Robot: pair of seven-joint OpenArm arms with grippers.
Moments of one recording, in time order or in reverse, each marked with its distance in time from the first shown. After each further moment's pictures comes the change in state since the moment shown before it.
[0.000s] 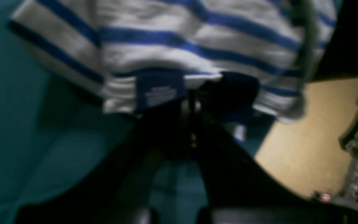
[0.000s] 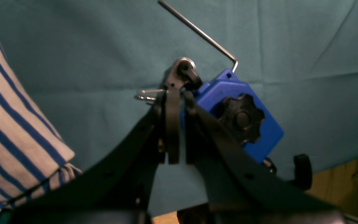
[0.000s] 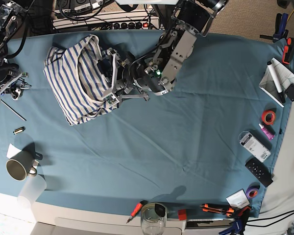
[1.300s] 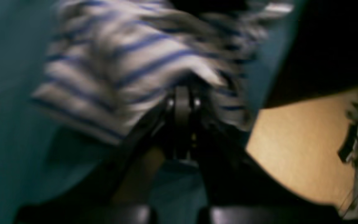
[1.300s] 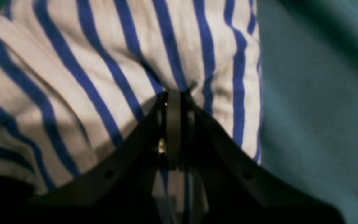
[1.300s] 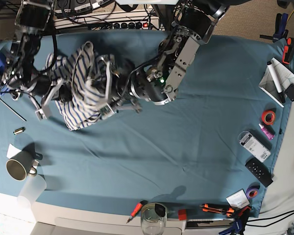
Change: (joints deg) left arm -2.6 0.0 0.3 4.3 -6.0 -2.2 -3.6; right arm 13.0 -3.2 -20.0 -21.2 20.3 12.7 -3.5
